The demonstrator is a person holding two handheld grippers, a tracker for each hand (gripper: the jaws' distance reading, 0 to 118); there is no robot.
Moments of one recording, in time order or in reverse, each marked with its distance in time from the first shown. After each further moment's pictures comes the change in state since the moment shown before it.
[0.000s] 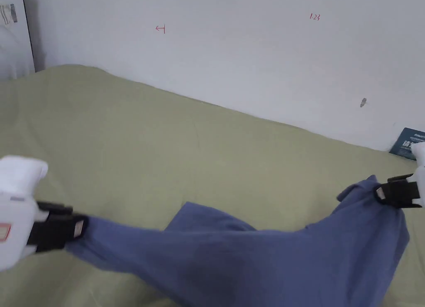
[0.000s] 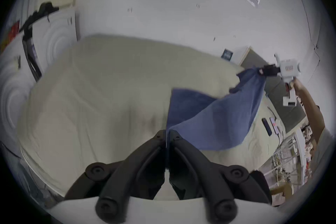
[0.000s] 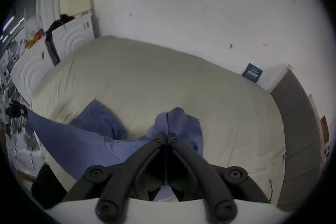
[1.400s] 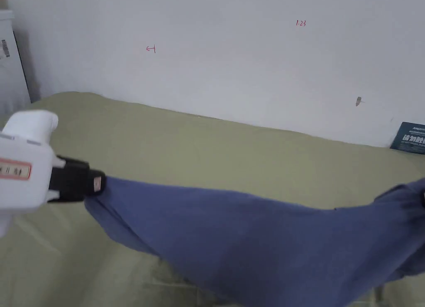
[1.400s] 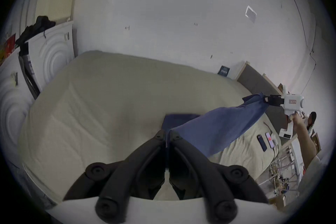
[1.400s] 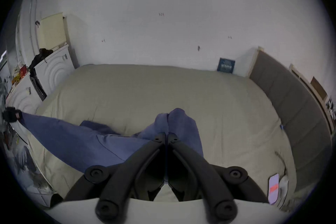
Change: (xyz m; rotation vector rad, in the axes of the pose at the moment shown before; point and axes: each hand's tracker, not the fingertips) left arm -0.022 0.058 -0.010 0.043 -0.041 0.018; right arm 0.011 -0.060 0.034 0.106 -0.132 -0.265
